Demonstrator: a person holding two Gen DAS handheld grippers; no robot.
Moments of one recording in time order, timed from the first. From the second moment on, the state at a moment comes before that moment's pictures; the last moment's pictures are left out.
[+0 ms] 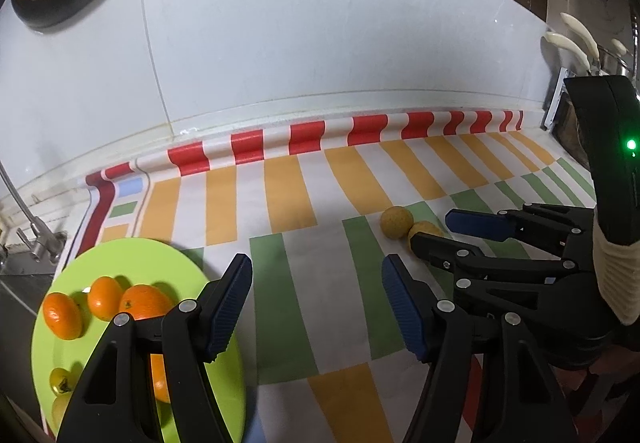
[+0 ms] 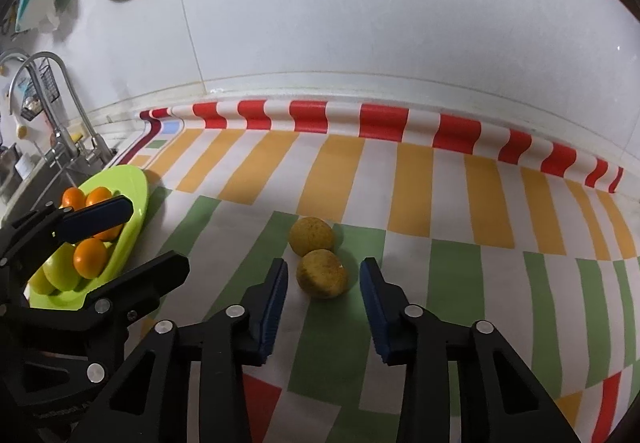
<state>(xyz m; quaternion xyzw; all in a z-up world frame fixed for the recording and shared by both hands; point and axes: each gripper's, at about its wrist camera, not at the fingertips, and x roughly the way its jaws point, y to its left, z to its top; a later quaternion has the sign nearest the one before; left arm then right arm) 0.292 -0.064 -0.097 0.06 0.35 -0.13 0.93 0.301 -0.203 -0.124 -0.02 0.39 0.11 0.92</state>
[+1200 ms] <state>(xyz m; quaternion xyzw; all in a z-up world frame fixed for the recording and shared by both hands) 0.351 -0.135 -0.119 0.07 0.40 -0.22 0.89 0.305 -0.262 -0.128 0.03 0.38 0.05 0.92</state>
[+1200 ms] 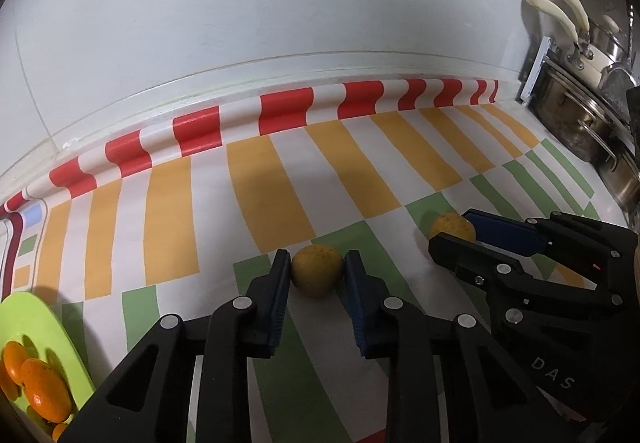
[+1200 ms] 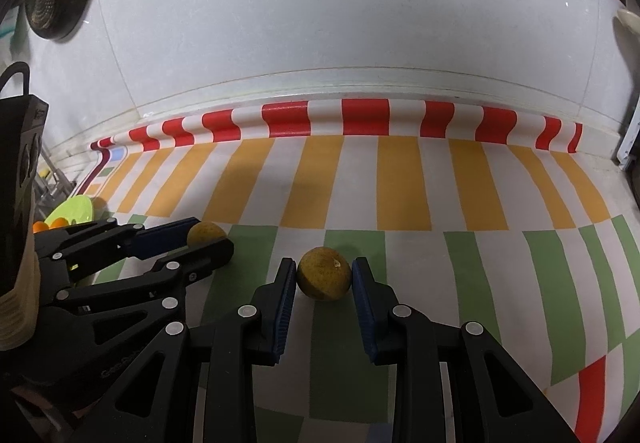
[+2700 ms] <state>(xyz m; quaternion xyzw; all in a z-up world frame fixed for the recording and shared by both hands) 0.177 -0.020 -0.027 0.01 0.33 -0.15 0.93 0.160 -0.172 -0.035 0.01 0.30 0.13 0.95</state>
